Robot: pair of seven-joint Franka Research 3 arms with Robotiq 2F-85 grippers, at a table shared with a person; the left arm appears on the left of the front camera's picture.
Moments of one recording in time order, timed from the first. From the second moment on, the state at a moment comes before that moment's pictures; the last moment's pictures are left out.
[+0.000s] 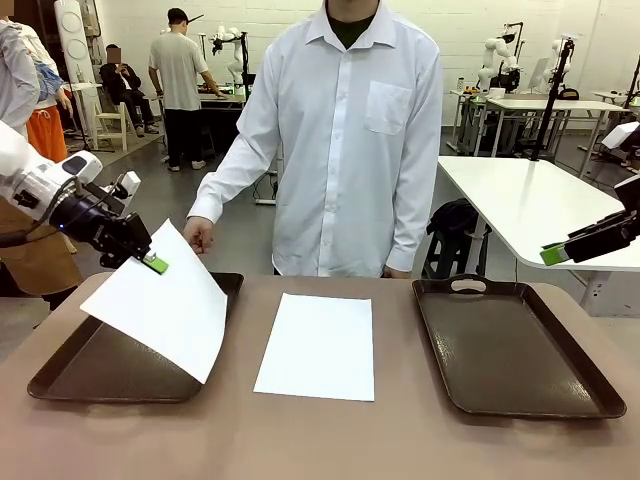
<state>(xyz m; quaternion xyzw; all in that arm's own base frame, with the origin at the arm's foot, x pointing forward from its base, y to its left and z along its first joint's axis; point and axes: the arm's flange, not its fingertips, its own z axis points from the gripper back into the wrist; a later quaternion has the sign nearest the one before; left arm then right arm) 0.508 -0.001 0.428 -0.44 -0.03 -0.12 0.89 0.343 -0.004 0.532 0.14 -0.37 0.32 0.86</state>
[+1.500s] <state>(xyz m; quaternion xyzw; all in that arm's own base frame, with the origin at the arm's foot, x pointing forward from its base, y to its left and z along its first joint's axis) 0.552 0.049 0.349 -0.27 0.04 -0.01 0.96 0.343 -0.004 0.532 0.14 -0.37 0.32 0.86</state>
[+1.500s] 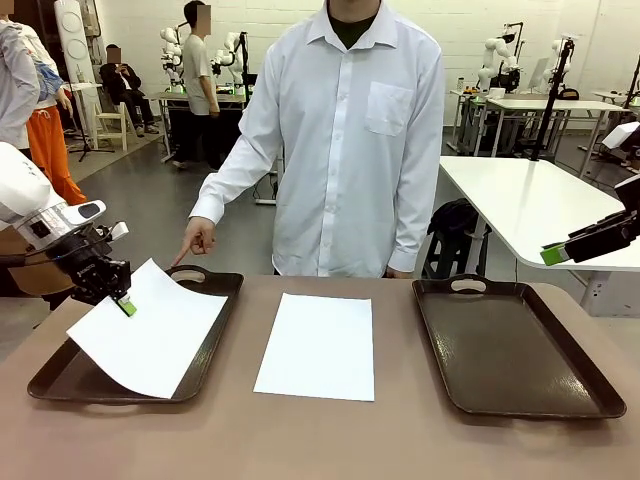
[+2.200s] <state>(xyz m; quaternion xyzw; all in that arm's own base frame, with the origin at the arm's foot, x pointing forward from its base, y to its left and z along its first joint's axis) 0.565 0.035 0.334 -0.26 0.04 0.00 0.96 0.343 -0.004 0.532 0.14 -0.37 0.32 0.86</state>
